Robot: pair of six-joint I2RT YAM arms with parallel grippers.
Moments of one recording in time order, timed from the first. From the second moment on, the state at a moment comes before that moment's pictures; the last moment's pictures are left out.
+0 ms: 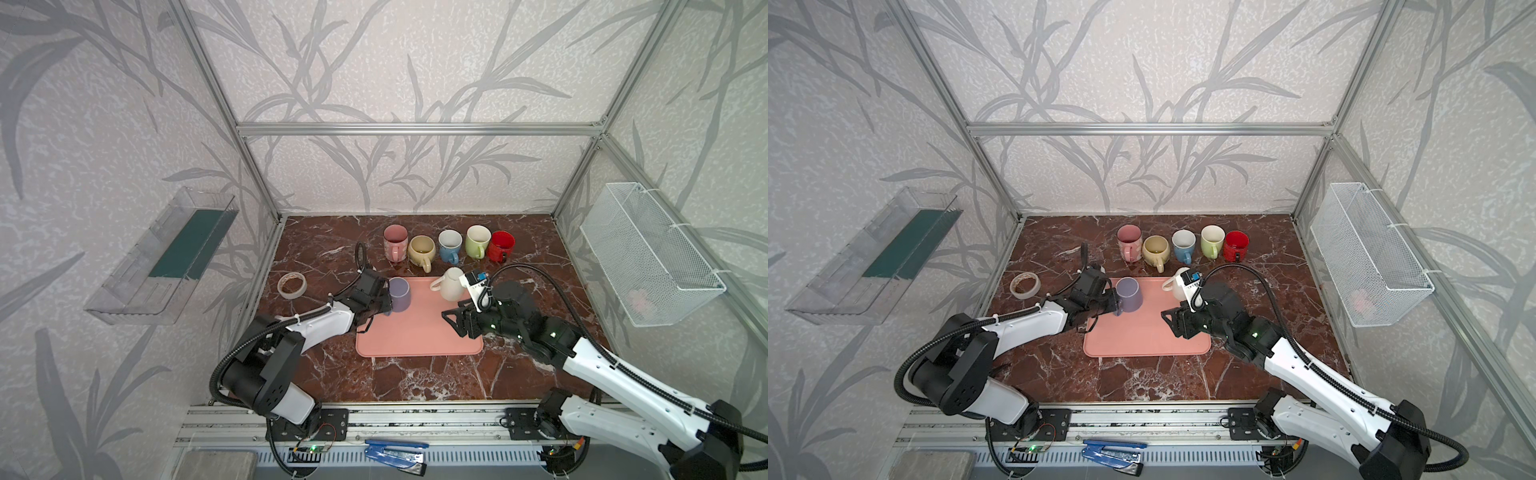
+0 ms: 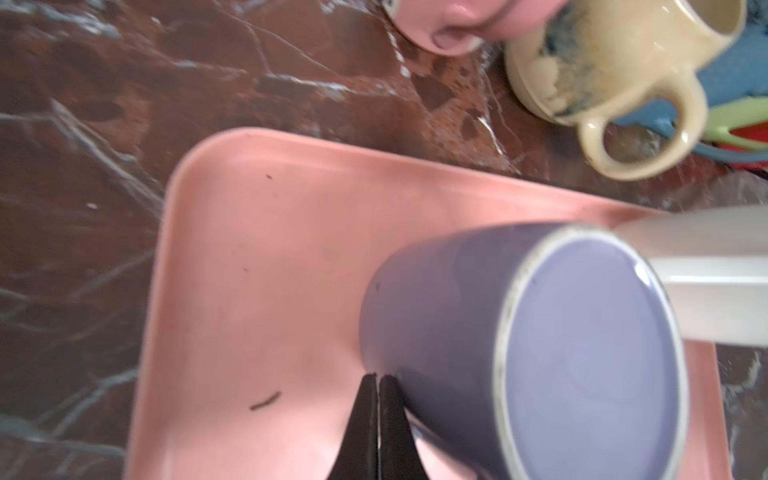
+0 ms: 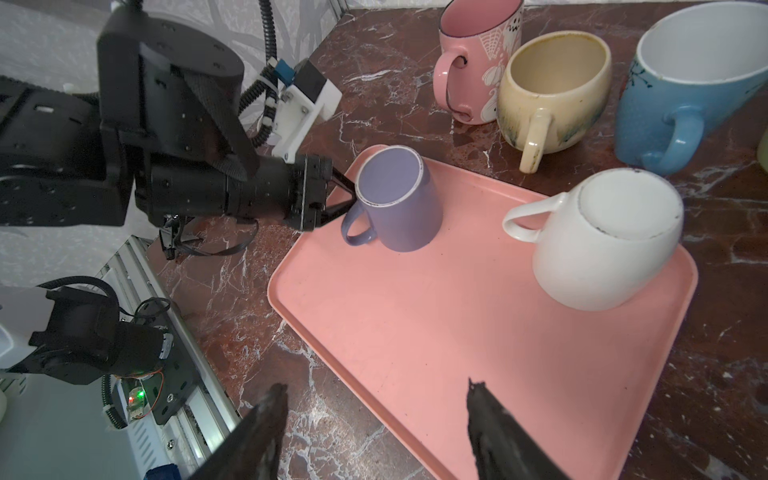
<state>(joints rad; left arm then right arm) -0.58 1.52 0.72 -0.06 -0.09 -0.70 0.75 0.97 0.77 -0.37 -0.16 0.35</state>
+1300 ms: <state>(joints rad) -0.87 0.89 0.79 -0.45 -0.31 -0.49 0.76 1.42 1.14 -0.67 0.00 0.18</state>
